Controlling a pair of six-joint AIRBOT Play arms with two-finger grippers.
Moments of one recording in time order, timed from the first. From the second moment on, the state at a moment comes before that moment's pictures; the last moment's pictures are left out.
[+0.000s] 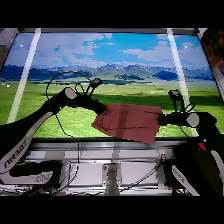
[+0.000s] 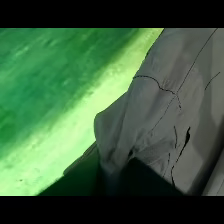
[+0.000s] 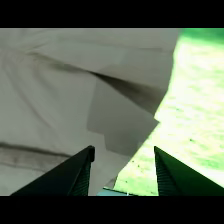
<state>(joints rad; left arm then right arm) -0.39 -1.46 0.97 0.75 -0.83 -0.71 -0.02 -0.80 0.55 -1.42 0.95 1.37</state>
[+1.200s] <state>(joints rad) -0.17 -1.26 1.01 0.75 -0.81 -0.71 -0.28 -1.07 0.55 -1.01 0.97 1.10</state>
